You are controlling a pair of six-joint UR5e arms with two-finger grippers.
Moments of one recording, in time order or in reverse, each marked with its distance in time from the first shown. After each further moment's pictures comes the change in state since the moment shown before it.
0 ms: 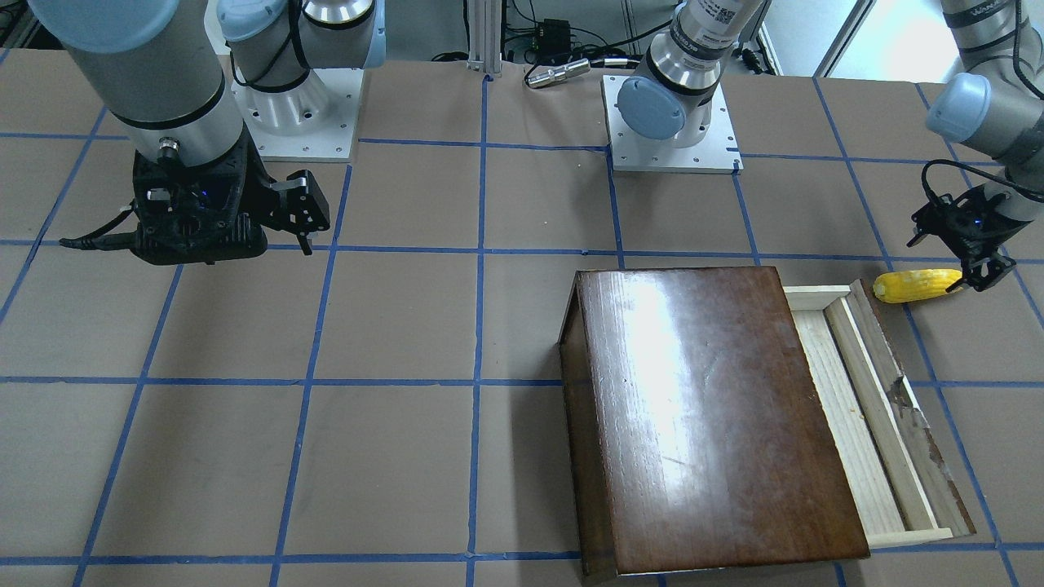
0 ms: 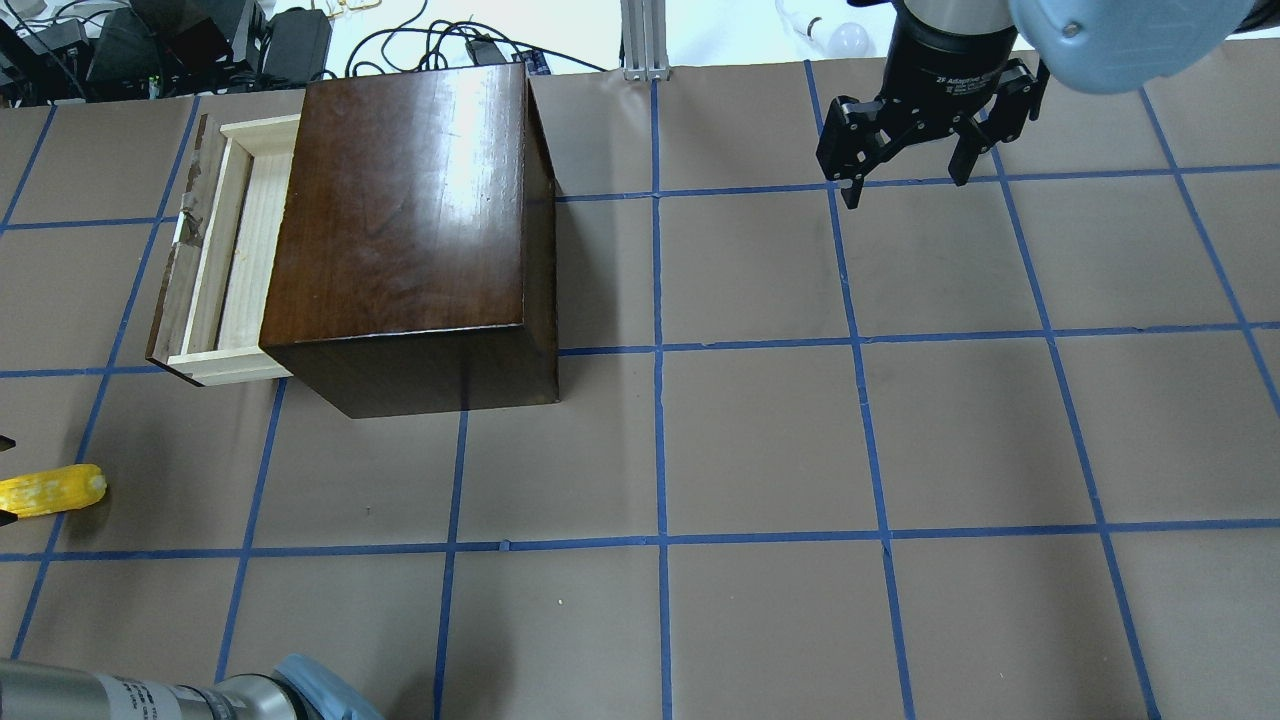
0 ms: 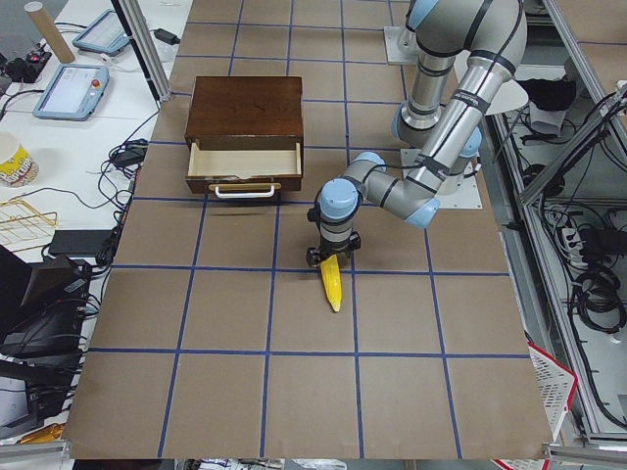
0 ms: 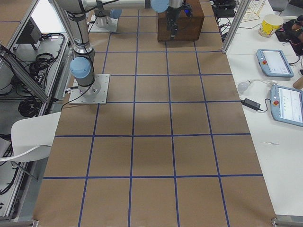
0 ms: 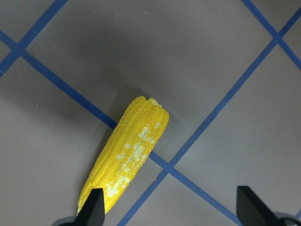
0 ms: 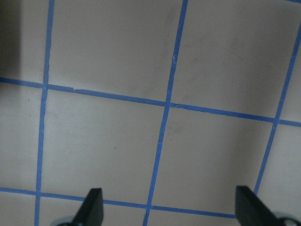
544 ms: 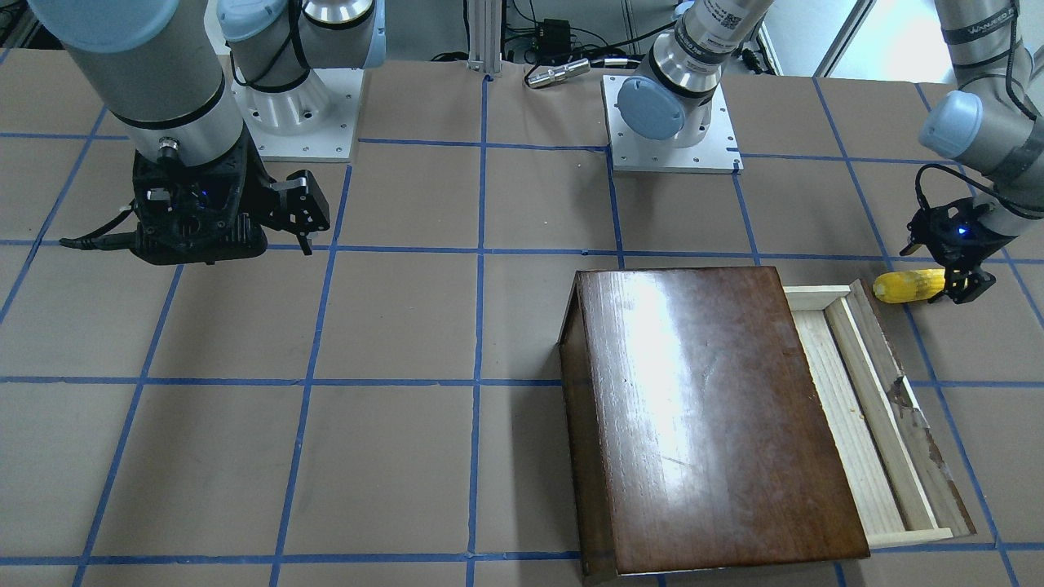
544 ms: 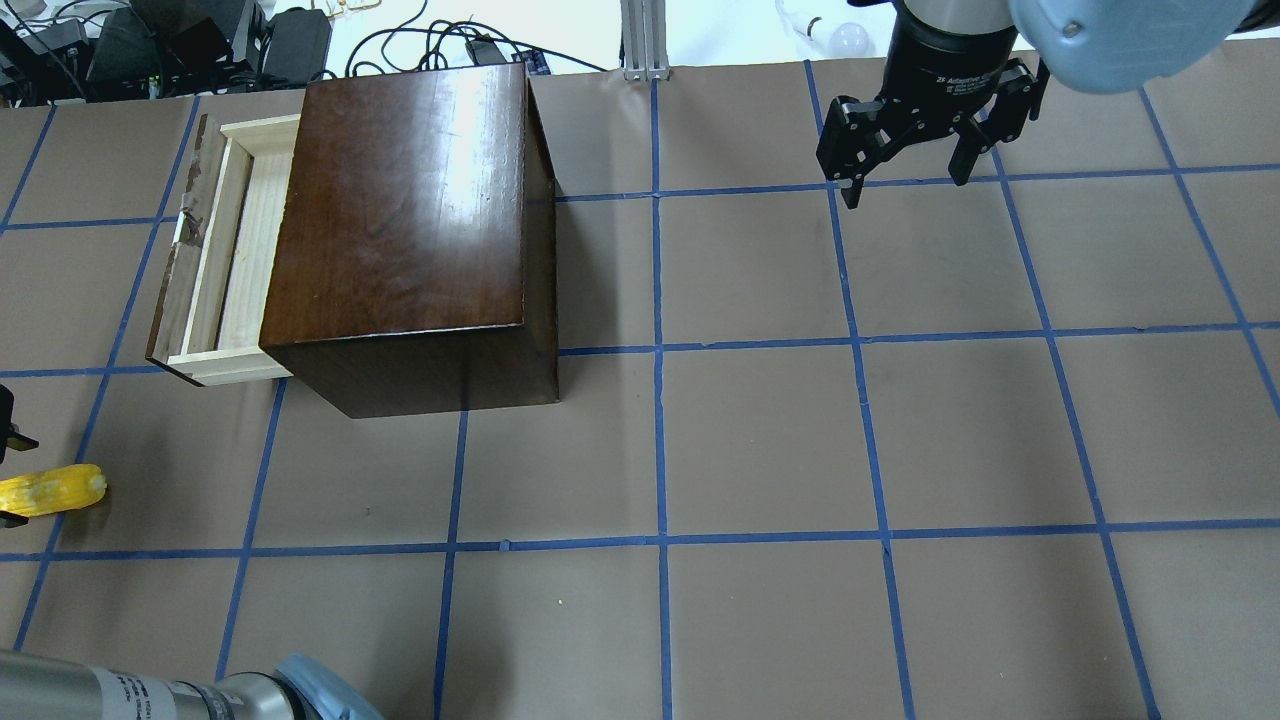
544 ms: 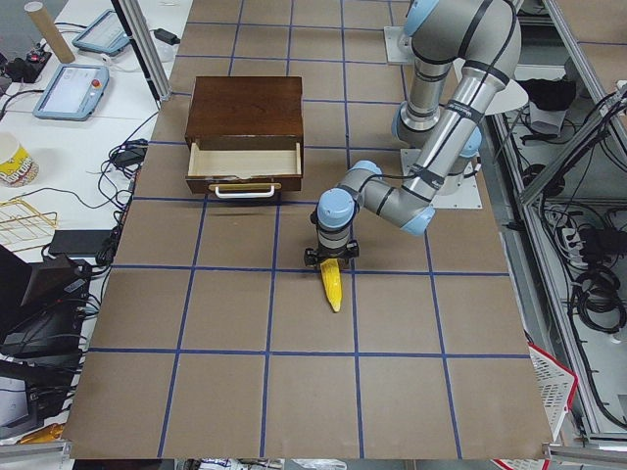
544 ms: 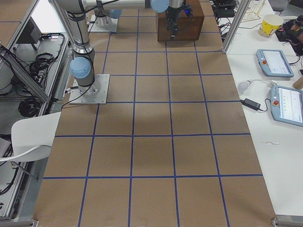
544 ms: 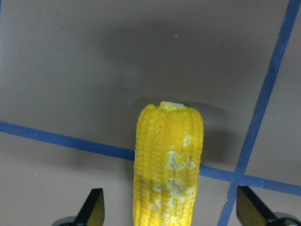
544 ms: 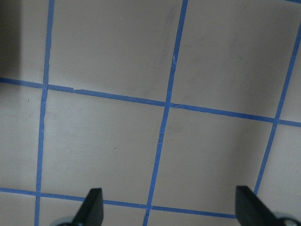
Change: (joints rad) left arm -0.001 -0.059 0.002 0.023 -0.005 0.143; right arm 0.000 0.000 0.000 -0.001 0.000 0.000
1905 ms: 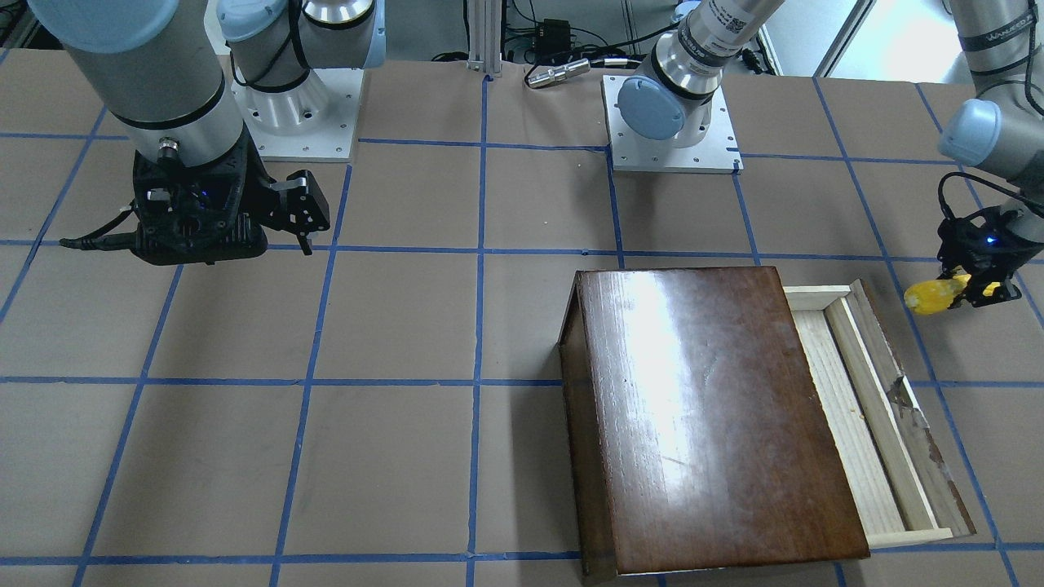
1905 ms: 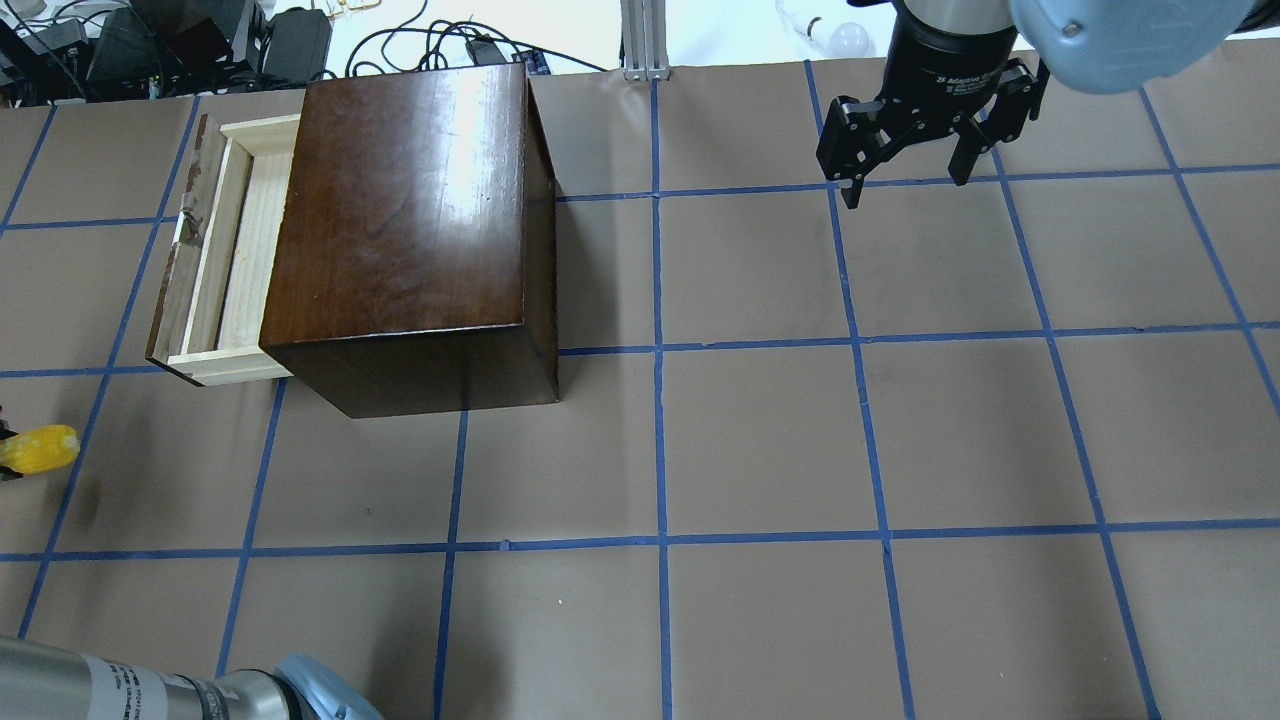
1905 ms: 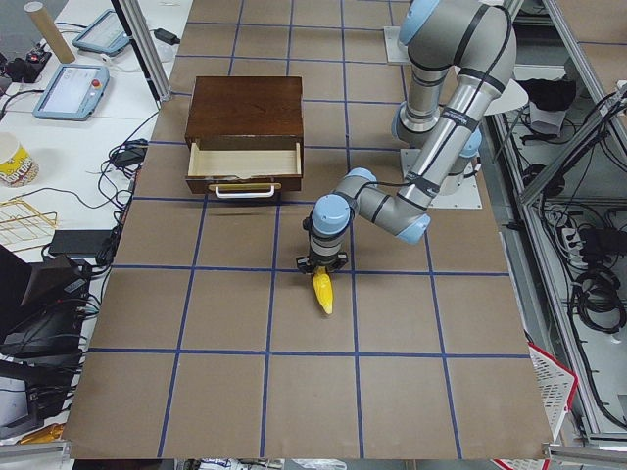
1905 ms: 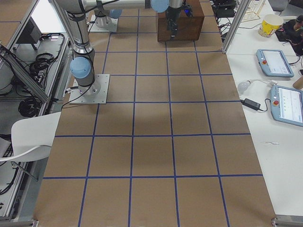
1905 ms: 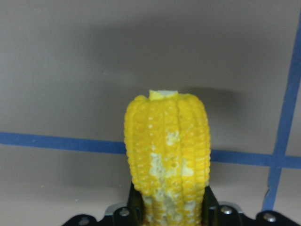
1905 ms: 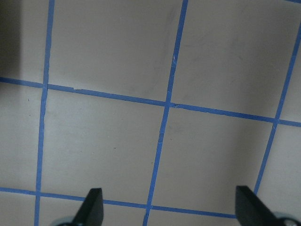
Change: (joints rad) left arm -0.001 -0.022 0.096 0.009 -0.051 -0.044; right arm 0.000 0.000 0.000 0.001 0.000 -0.001
